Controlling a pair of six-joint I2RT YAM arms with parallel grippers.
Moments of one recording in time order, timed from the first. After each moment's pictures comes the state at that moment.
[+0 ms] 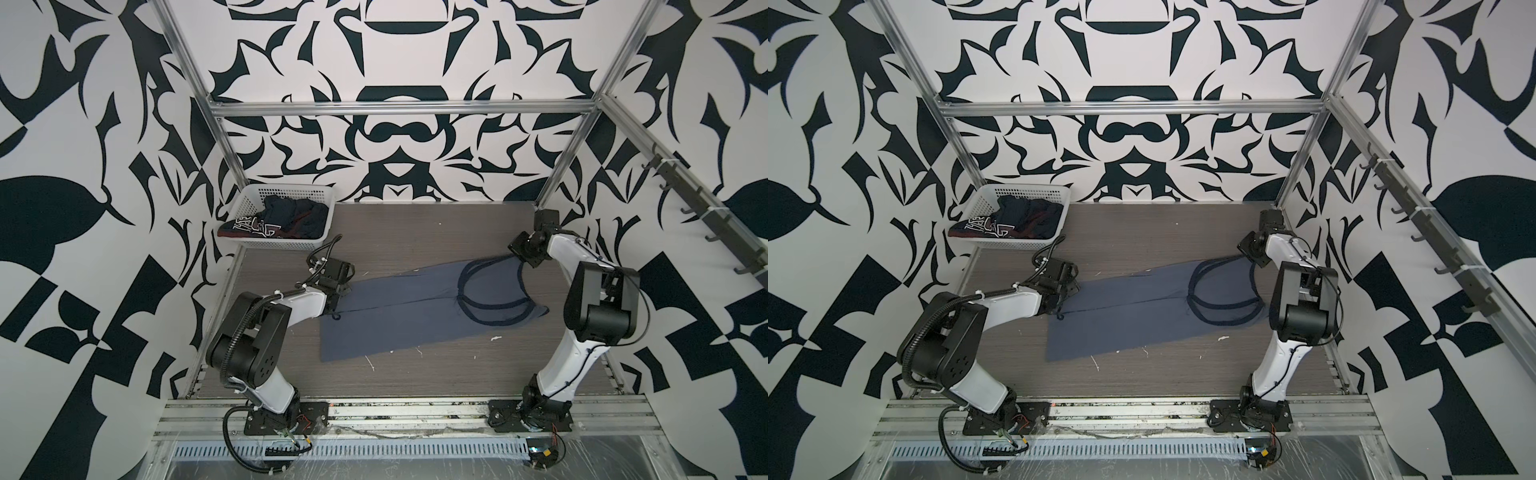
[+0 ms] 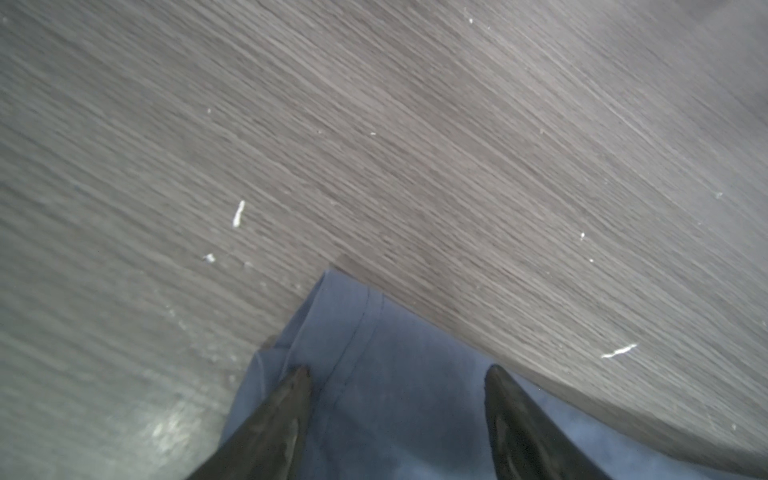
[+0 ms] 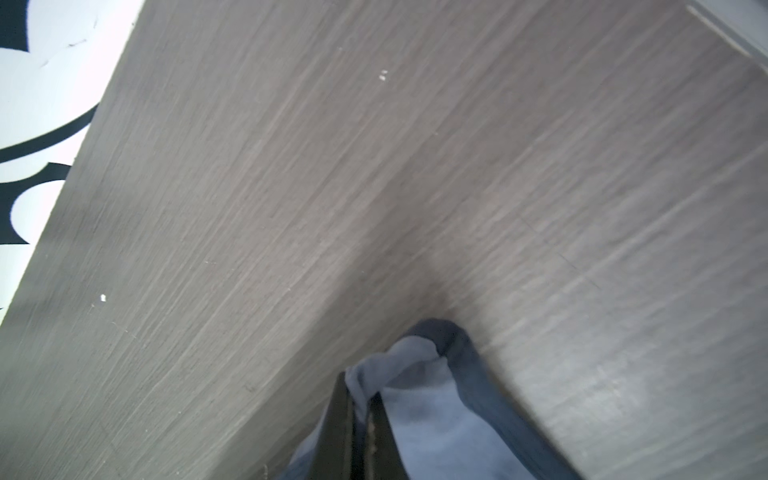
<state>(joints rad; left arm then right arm) -0.40 1.62 0.73 -0.09 -0.32 -0.87 -0.21 1.86 1.32 -0.50 -0.12 0.65</state>
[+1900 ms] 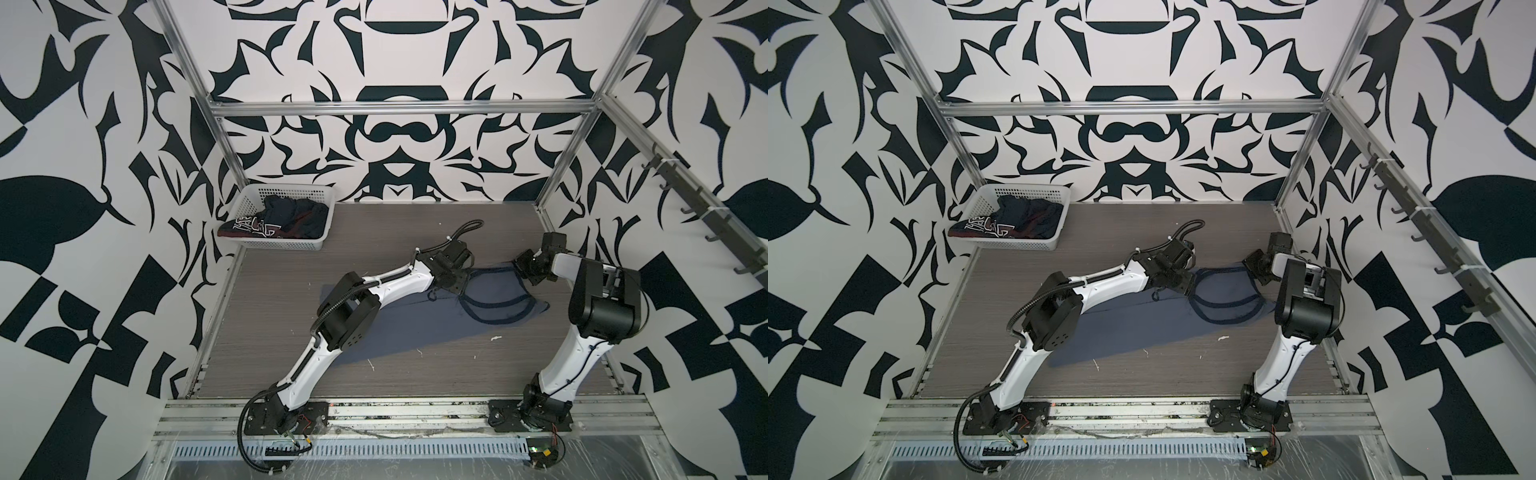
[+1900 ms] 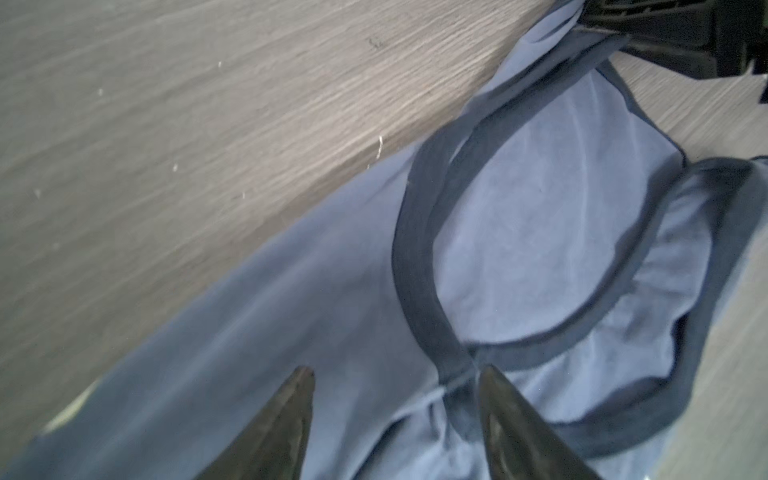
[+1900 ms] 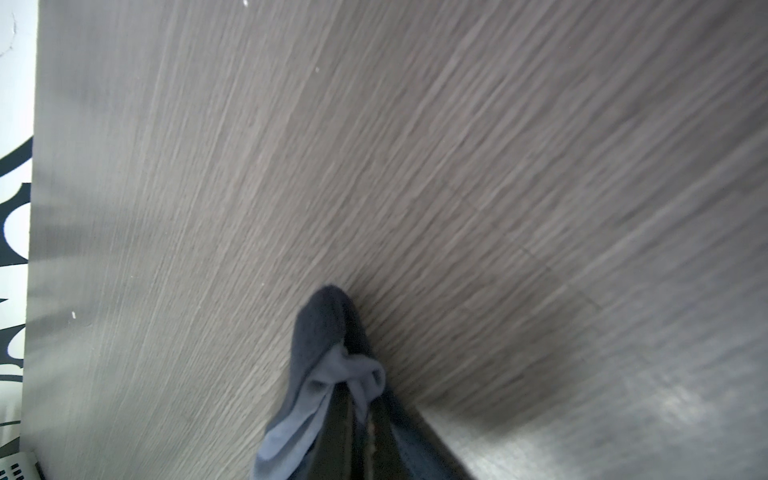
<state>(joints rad) -0.95 2.31 1.91 -0.52 0.00 -0.37 -0.30 1.91 1.12 -0.24 -0.28 0.70</state>
